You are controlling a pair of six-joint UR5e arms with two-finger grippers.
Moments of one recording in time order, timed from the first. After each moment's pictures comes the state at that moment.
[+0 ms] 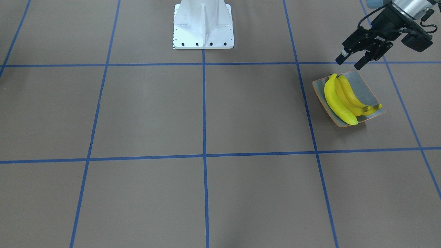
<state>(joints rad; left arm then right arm) -1.03 -1.46 -2.09 -2.30 -2.29 -1.31 1.54 -1.54 0.97 -0.68 1.99 0.04</state>
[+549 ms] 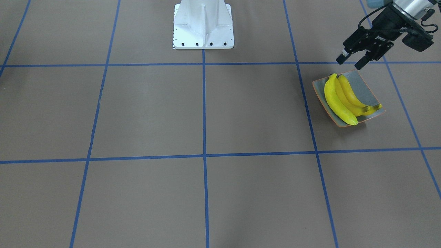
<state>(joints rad) -1.03 -1.45 -2.10 -2.30 -2.29 -1.31 1.54 -1.55 1.00 -0.67 1.97 -0.05</state>
